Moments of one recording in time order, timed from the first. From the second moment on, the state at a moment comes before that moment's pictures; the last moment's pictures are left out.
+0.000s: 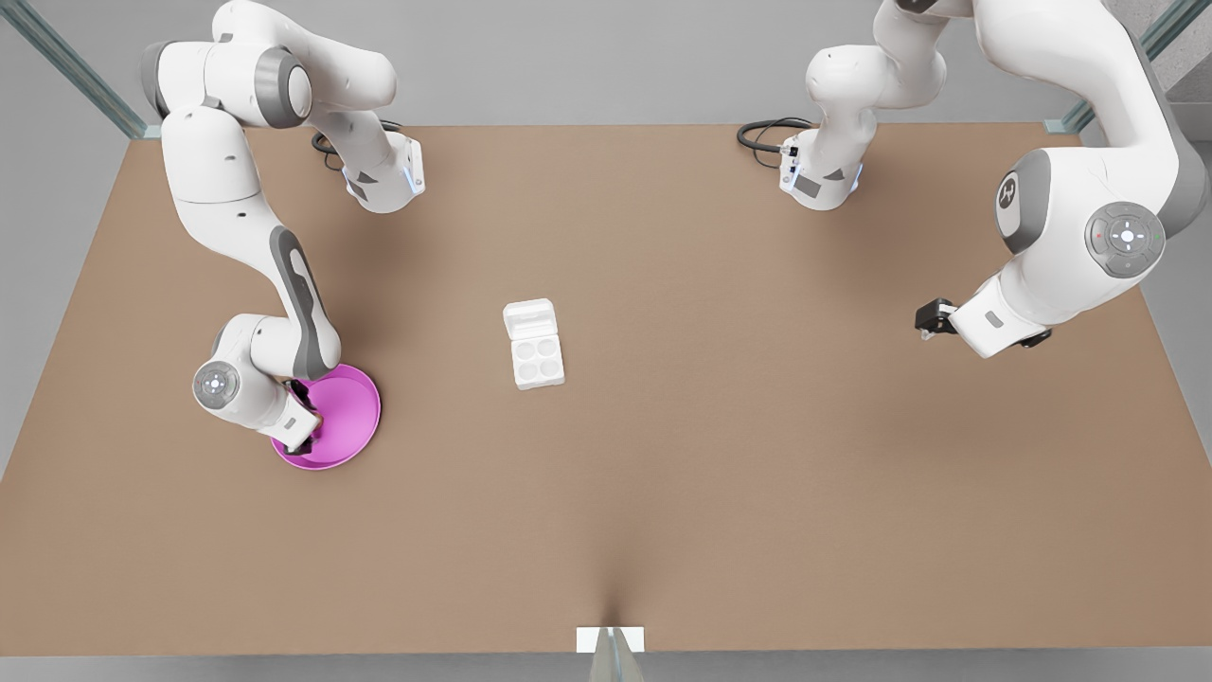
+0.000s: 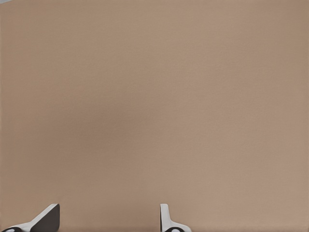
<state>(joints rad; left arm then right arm) -0.05 0.14 -0.01 -1.57 0.08 1.59 0.16 0.01 0.57 -0.11 -1.96 0.03 2.45 -1.87</state>
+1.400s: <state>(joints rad) -0.05 0.14 0.00 -1.57 0.08 1.58 0.16 0.00 0.57 -0.11 -1.96 0.03 2.45 -1.92</state>
